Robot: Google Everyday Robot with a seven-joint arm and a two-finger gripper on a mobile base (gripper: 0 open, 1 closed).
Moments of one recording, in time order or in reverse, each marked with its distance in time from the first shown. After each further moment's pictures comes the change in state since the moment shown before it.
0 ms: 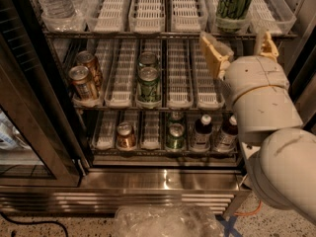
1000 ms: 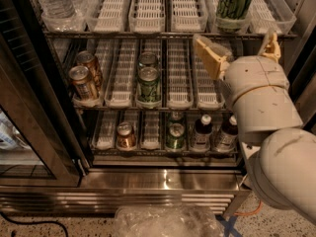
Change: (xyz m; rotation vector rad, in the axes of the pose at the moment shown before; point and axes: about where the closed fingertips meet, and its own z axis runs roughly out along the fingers) arm 0.000 0.000 0.000 0.000 0.000 0.000
